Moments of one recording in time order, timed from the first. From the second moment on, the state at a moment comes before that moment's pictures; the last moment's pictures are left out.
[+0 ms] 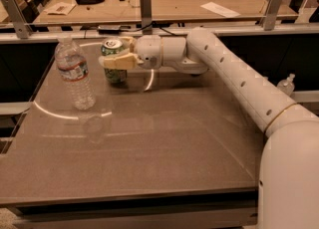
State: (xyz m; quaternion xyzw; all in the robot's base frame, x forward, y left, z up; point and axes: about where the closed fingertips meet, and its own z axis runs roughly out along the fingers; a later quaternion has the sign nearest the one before) arm 0.659 0.124 0.913 -0.52 0.45 0.49 0.53
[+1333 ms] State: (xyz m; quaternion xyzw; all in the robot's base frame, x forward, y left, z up) arm 0.568 0.156 0.917 -0.56 0.43 0.53 0.47
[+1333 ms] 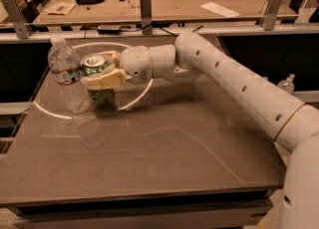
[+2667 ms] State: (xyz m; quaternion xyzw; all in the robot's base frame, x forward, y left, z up) arm 0.536 0.155 0.892 -0.57 0.44 0.51 0.47
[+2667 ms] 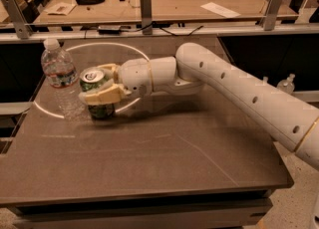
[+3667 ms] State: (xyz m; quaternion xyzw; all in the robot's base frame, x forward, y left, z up) arm 0.538 0.125 0.894 -0.57 0.47 0.48 0.48
